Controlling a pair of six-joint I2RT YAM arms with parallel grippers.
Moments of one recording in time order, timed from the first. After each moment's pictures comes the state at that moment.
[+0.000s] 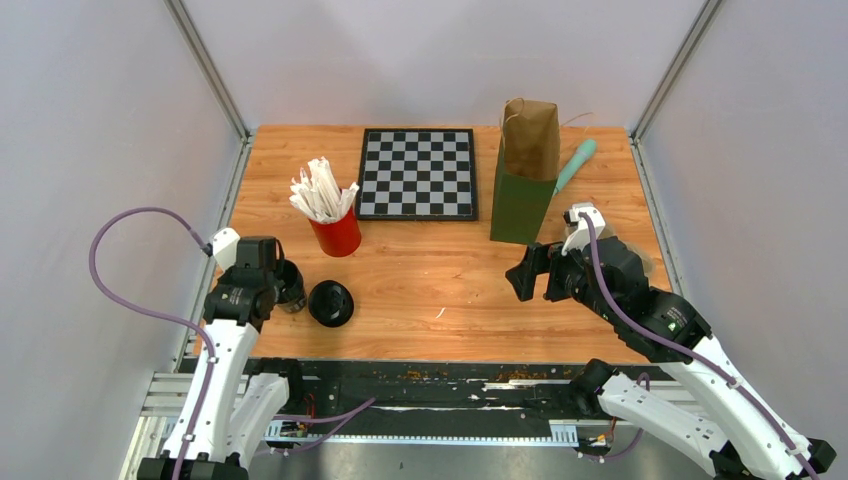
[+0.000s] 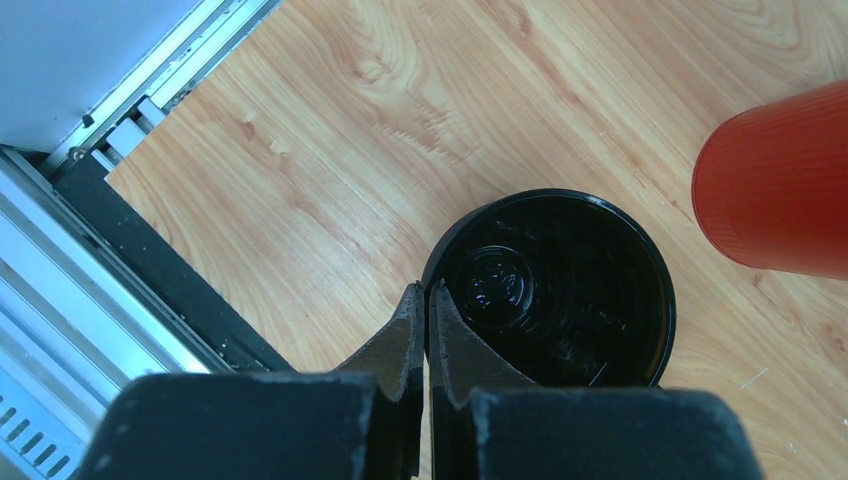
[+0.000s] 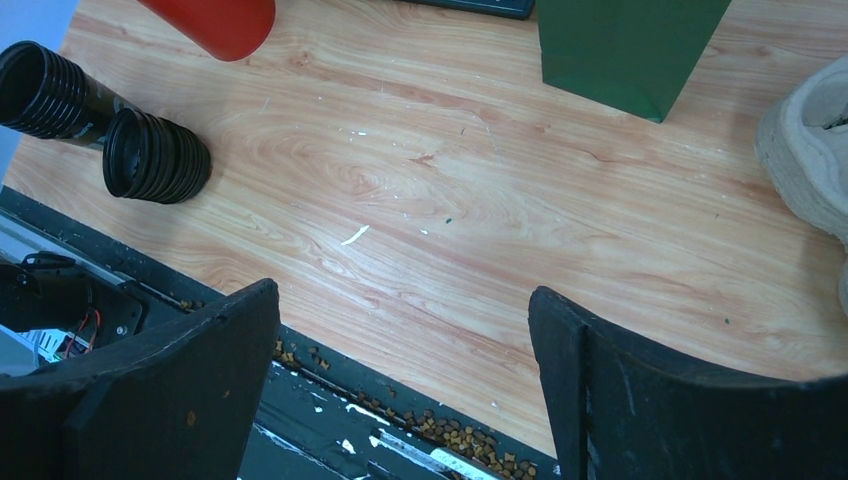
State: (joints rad) left arm -0.04 0.73 0.71 -0.88 -0.56 -0.66; right arm 0.73 0.68 0.99 -0.82 0.17 0.43
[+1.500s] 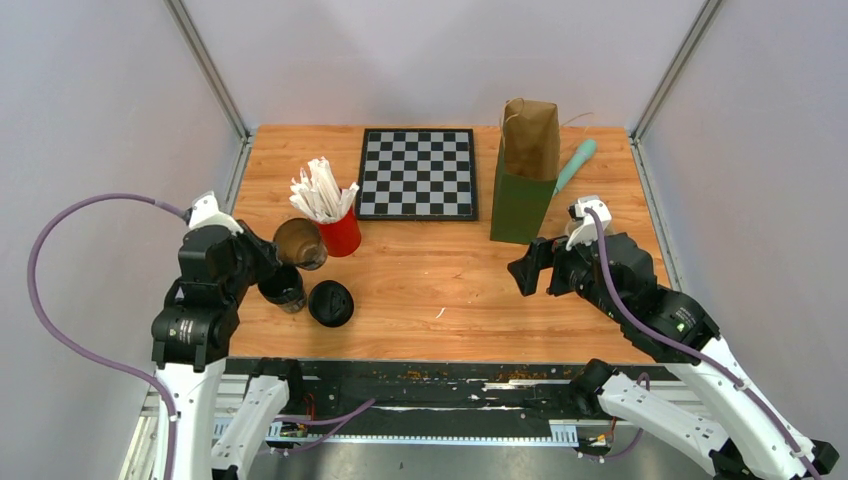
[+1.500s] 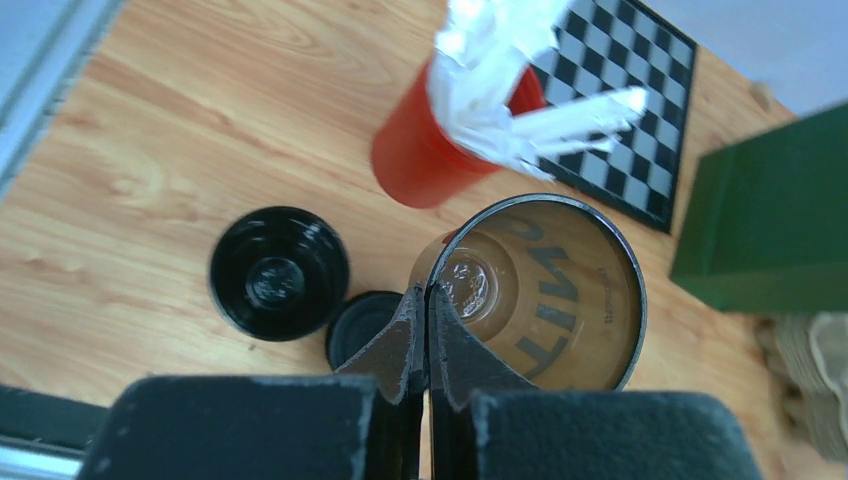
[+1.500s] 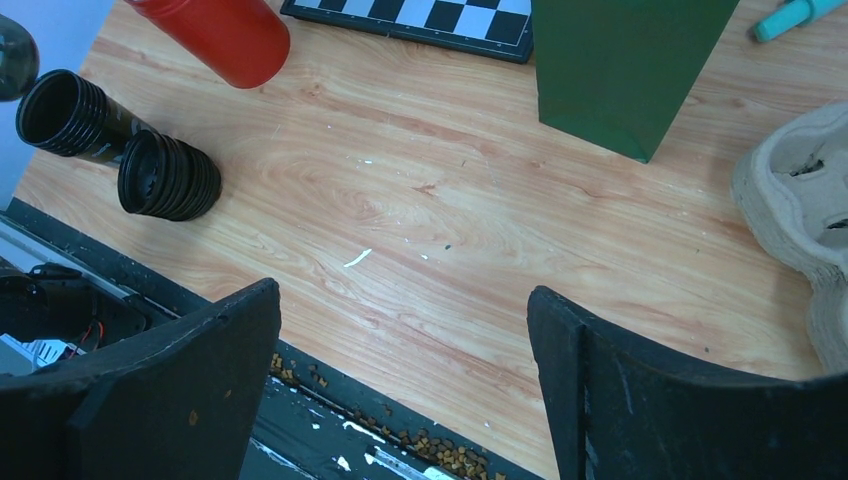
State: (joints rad) left arm -0.07 0.64 1.13 -0.96 -0.17 -0.53; right arm 0.73 0.69 1.04 -0.80 0.18 0.38
